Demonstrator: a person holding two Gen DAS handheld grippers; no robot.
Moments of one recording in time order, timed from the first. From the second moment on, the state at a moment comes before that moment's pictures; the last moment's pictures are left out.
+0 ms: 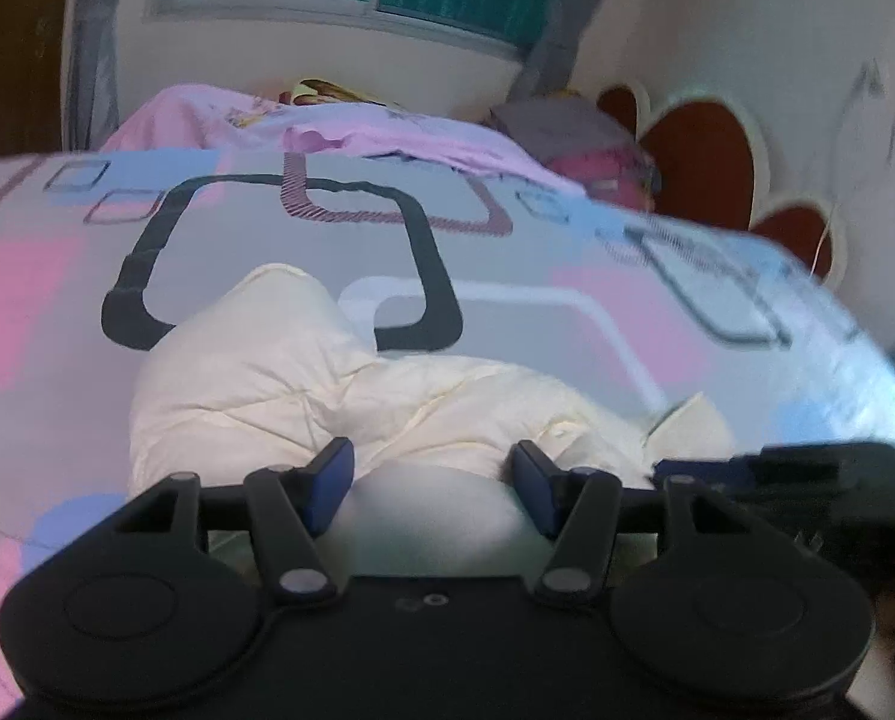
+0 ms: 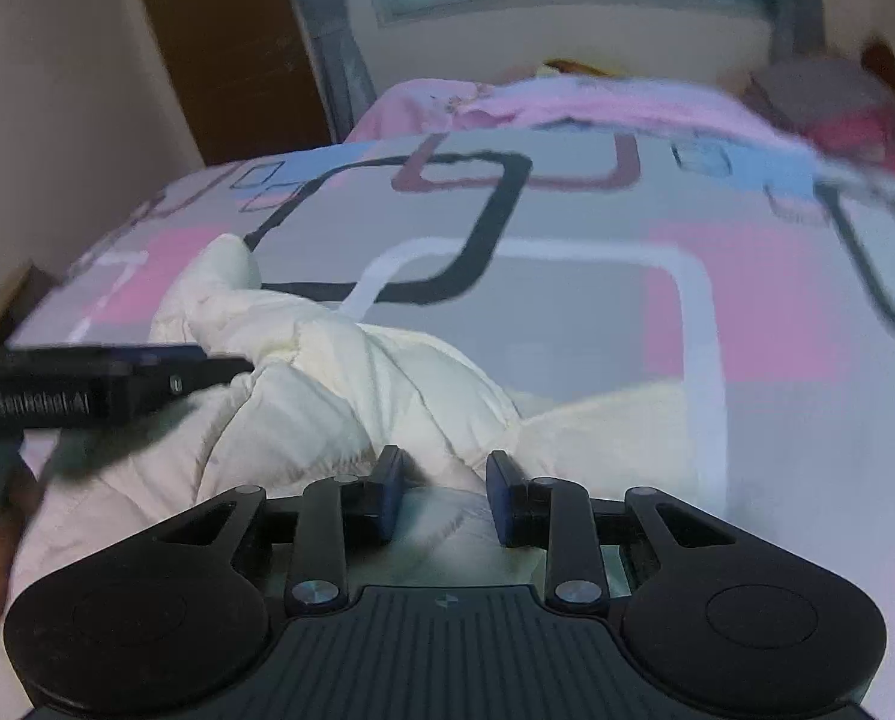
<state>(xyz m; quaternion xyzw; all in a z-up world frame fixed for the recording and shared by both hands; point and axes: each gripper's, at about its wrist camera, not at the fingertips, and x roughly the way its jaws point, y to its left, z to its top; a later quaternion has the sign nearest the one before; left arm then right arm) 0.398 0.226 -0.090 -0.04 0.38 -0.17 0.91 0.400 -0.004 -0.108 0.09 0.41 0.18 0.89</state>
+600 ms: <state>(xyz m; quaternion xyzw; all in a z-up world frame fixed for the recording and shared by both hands) 0.303 0.223 -0.031 -0.02 0.33 -0.15 0.93 0.311 -0.015 -0.033 0.07 0.36 0.23 0.90</state>
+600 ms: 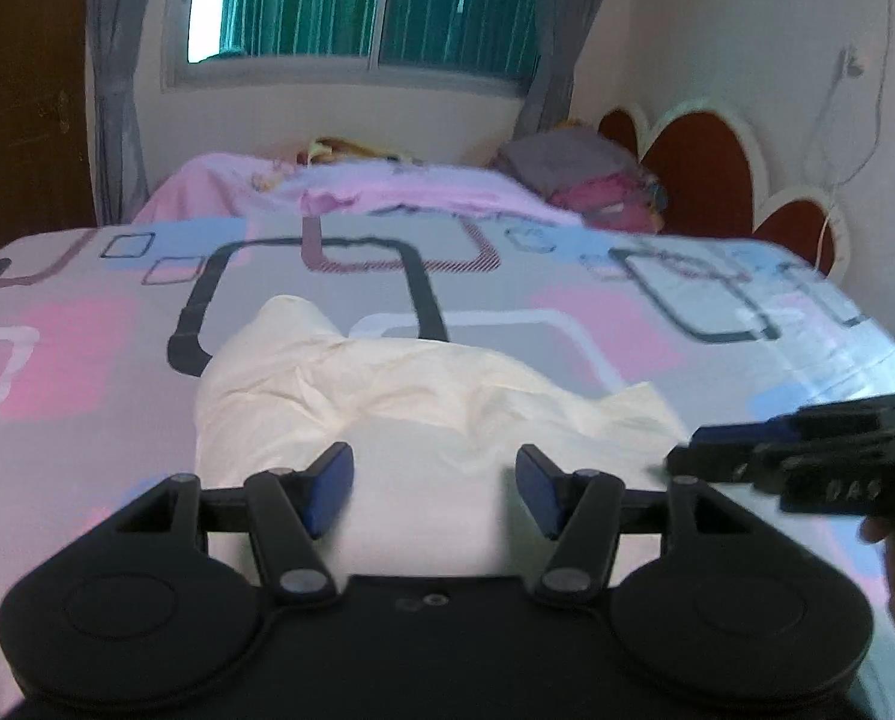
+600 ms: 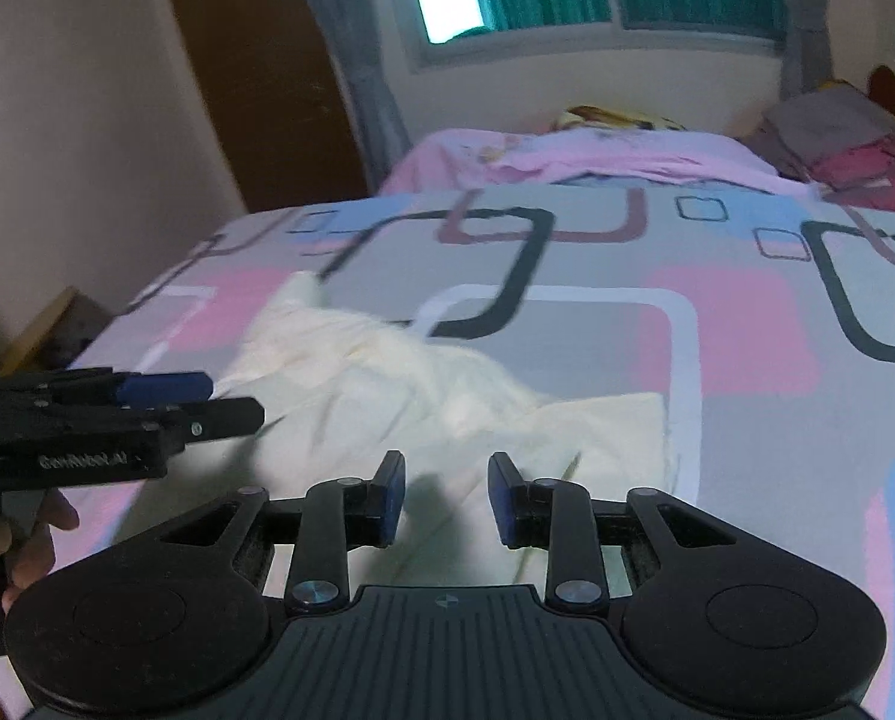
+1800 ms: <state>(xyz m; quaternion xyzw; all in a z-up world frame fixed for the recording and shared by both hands) 0.201 0.207 -0.080 0.00 0.37 -0.07 0.93 0.226 -0.028 -0.097 0.05 0.43 0.27 0.86</state>
